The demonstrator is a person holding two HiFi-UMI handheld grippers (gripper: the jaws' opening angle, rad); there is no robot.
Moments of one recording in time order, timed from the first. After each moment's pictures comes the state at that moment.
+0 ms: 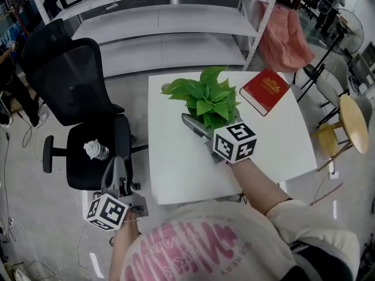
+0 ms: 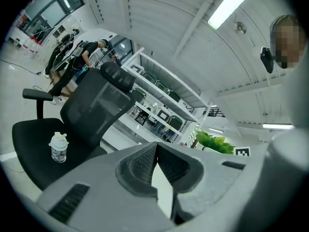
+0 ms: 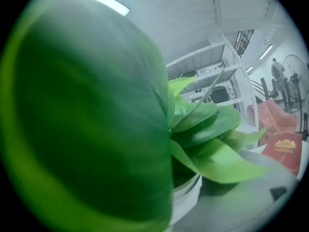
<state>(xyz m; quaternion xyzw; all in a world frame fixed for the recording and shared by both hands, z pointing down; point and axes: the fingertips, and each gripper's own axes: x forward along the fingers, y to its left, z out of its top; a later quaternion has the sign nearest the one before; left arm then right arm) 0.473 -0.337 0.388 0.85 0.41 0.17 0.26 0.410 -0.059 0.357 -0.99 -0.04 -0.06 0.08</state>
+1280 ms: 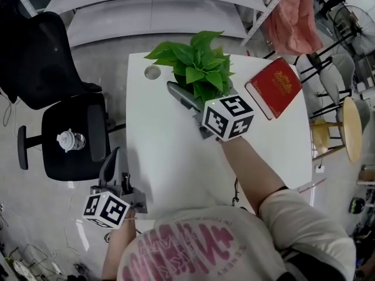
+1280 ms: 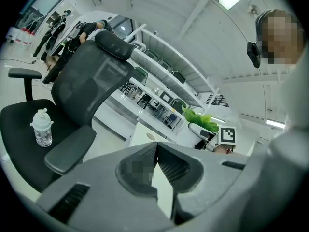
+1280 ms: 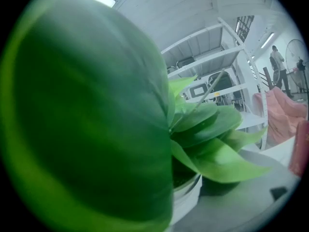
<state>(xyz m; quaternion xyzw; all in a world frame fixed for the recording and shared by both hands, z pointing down) 0.495 -0.222 0.466 0.83 0.43 0.26 0.23 0.513 0.039 0.412 -0.99 -0.02 -0.08 0.11</state>
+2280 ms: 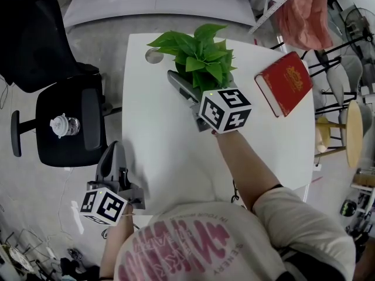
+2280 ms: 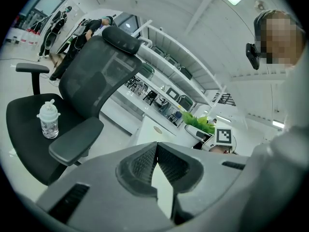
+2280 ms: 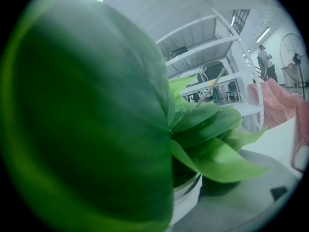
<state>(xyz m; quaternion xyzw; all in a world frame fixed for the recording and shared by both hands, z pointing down) 0.493 -0.227 0.498 0.84 0.39 0.30 0.23 0.528 0.046 0.472 -0.98 -0.04 -0.12 0.13</state>
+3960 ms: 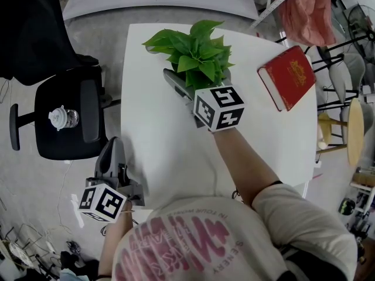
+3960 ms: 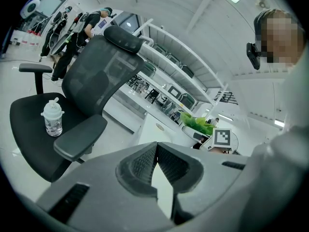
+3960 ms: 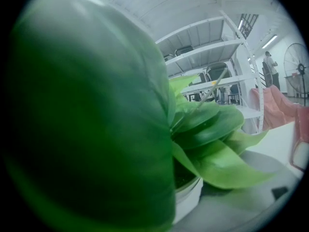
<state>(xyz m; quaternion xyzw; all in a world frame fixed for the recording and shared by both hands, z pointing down) 0.486 -0.236 0.506 0.84 0.39 0.31 0.23 0.526 0.029 0.492 -0.98 -0.04 -0.14 0.10</state>
